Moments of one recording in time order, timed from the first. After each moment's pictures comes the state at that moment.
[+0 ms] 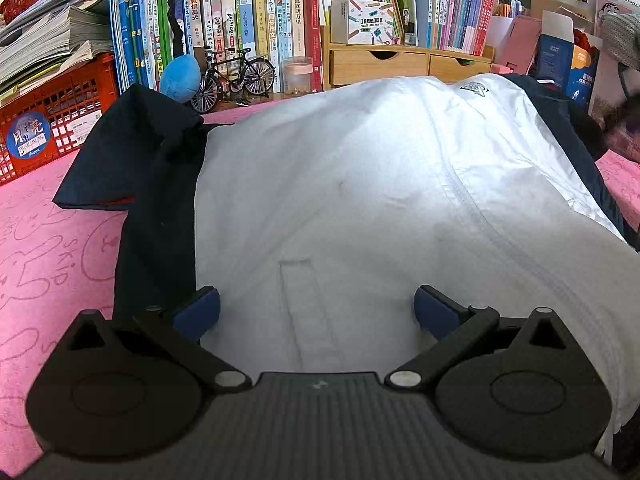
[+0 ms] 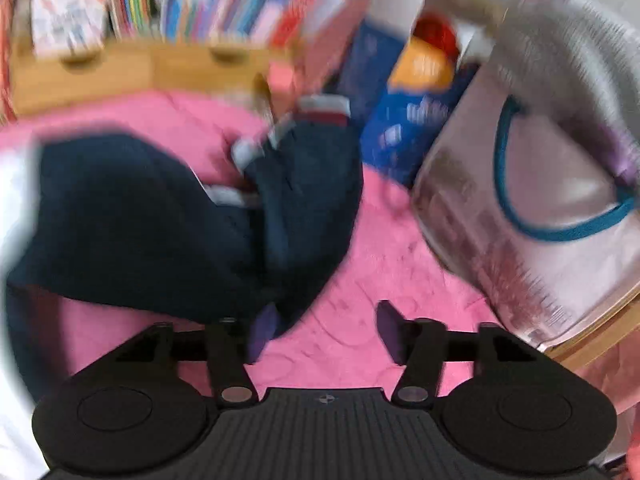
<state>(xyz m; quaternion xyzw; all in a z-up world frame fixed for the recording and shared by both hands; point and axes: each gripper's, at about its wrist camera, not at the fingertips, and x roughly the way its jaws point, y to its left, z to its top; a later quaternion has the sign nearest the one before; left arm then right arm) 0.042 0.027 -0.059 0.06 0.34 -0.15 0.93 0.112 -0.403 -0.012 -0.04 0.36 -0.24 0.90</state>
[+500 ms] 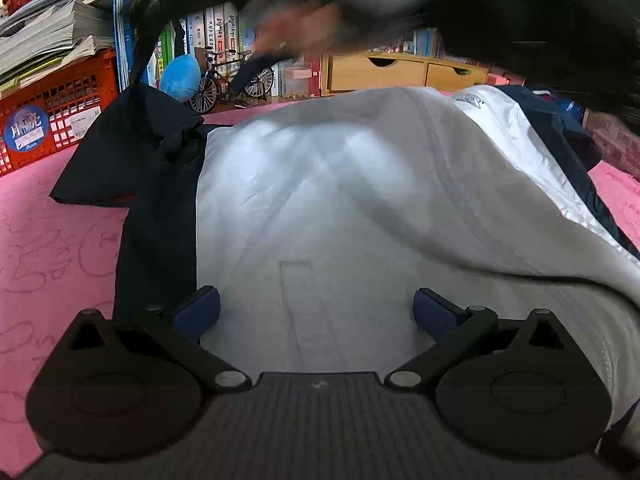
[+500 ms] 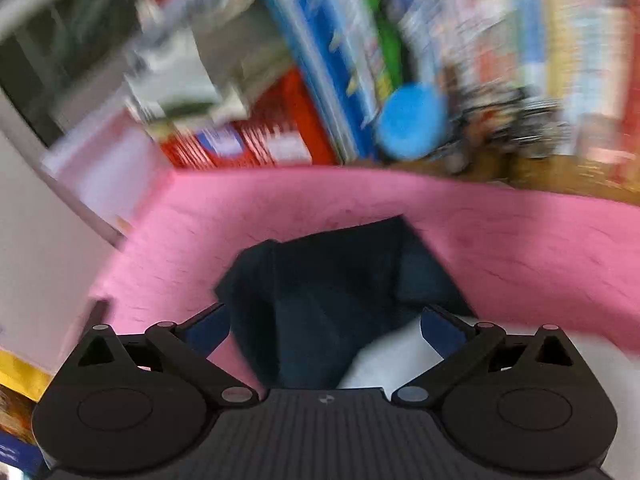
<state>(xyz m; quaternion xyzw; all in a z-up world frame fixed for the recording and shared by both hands) 0.040 0.035 -0.057 0.03 0.33 -0.16 0.93 0.301 0.000 -0.014 0.00 0.49 0.30 0.82</state>
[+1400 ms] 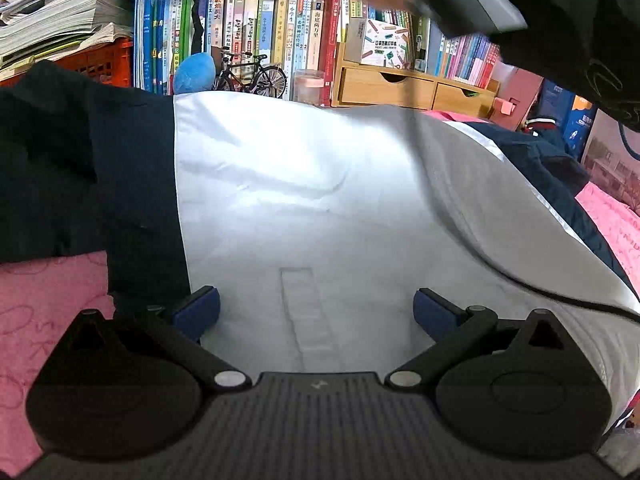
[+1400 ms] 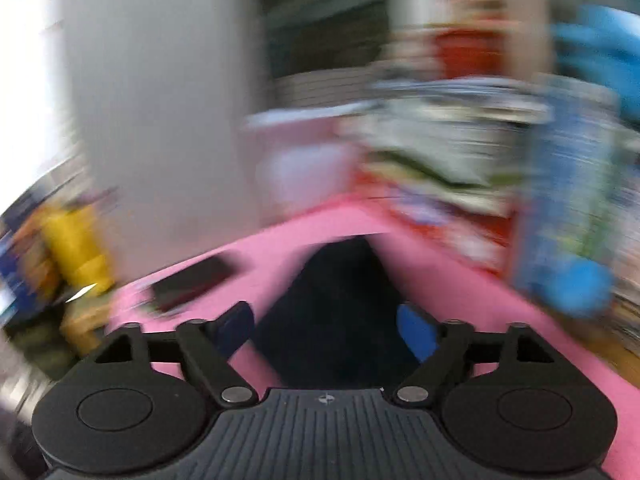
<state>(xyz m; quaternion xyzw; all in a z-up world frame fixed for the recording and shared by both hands) 0.035 0.045 -0.059 0.00 0.32 -0.16 0.93 0.202 0.003 0.066 -0.09 0.27 0.48 0.83</state>
